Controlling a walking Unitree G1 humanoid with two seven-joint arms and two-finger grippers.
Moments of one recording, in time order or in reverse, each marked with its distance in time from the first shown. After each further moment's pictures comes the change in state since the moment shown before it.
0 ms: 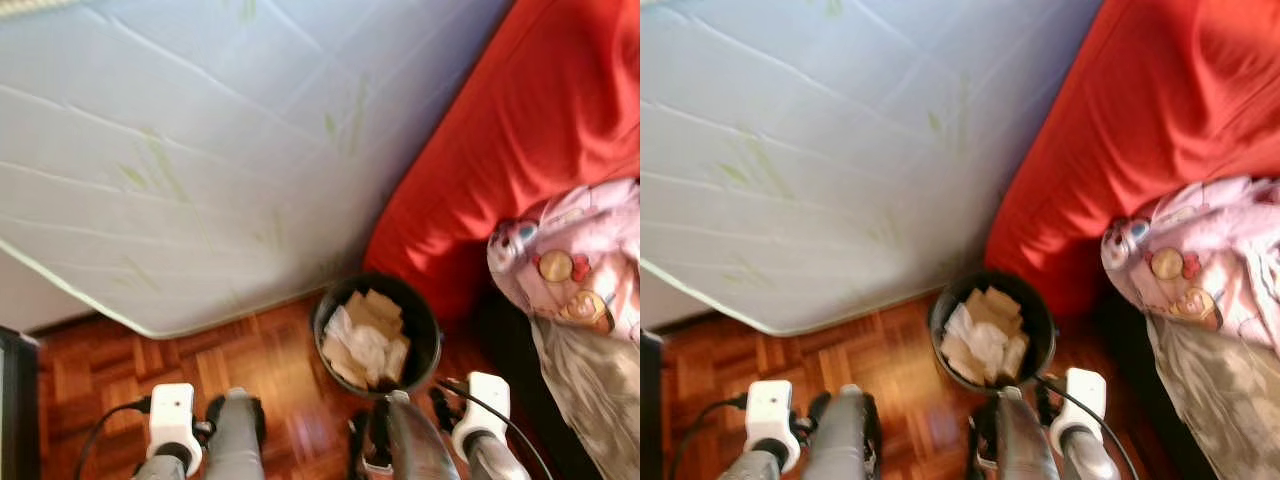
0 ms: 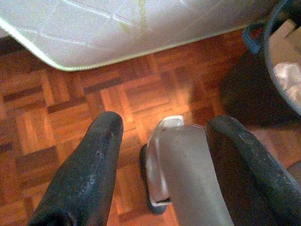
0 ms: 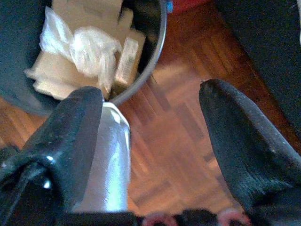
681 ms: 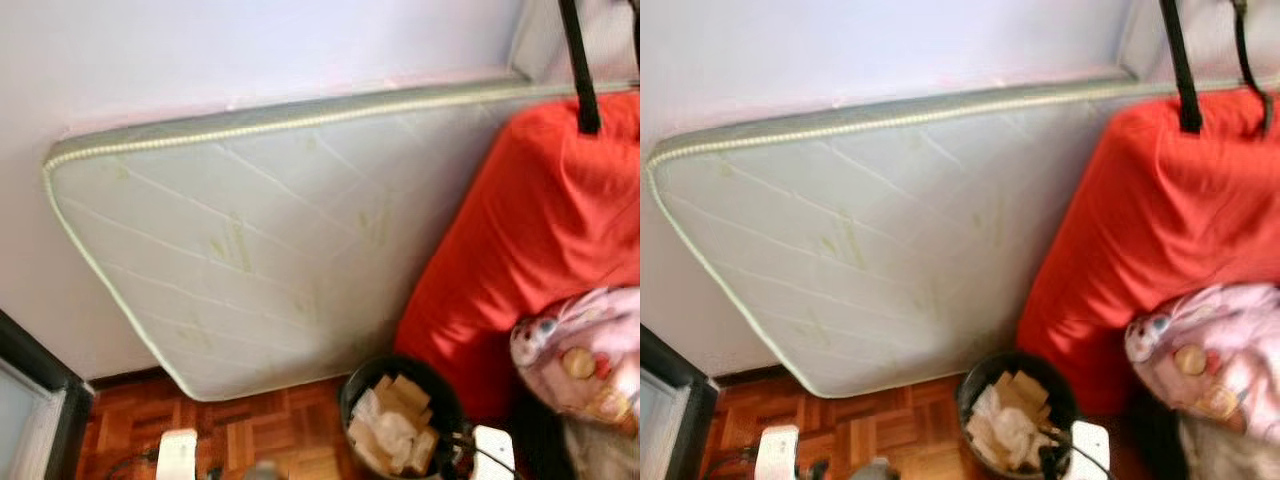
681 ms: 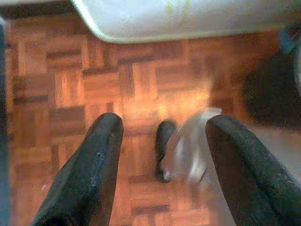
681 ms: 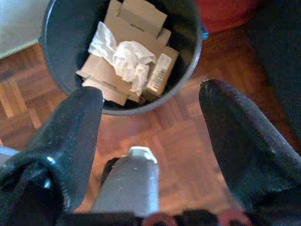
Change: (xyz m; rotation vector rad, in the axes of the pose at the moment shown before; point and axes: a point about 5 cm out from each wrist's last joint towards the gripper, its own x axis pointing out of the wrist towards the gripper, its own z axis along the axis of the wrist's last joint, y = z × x) left arm 0.000 0.000 -0.054 -0.045 0.301 0.062; right arm -0.027 -0.018 -0.059 -0.040 0.249 -0.024
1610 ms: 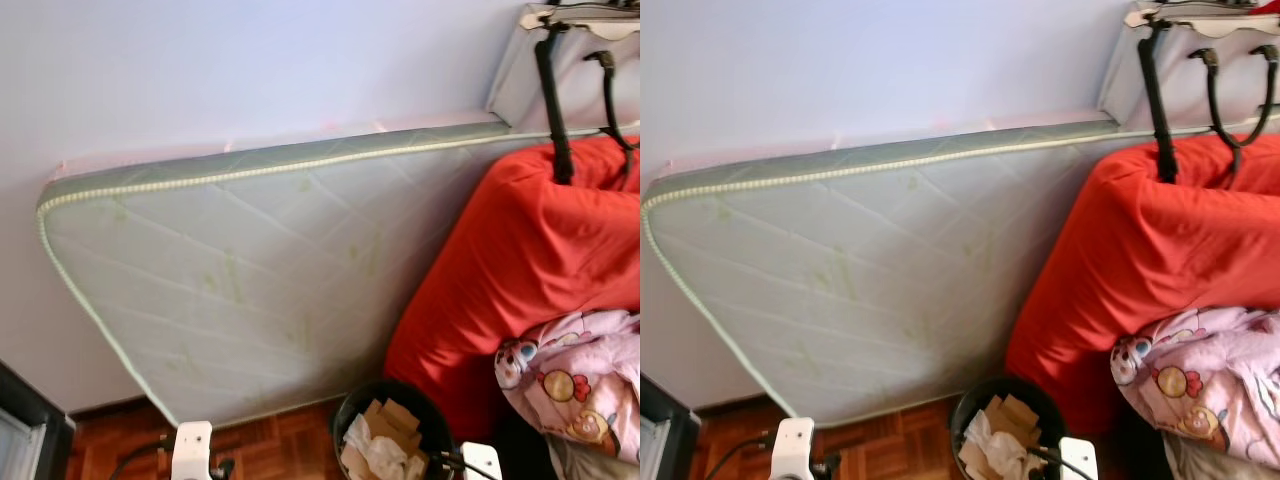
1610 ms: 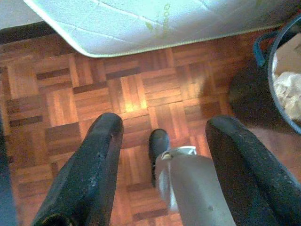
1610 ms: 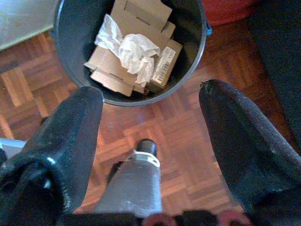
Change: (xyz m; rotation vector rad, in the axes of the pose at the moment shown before) left arm 0.005 -0.013 -0.004 0.039 0.098 -0.009; right arm -0.003 0.007 -0.019 -0.052 0.110 0.029
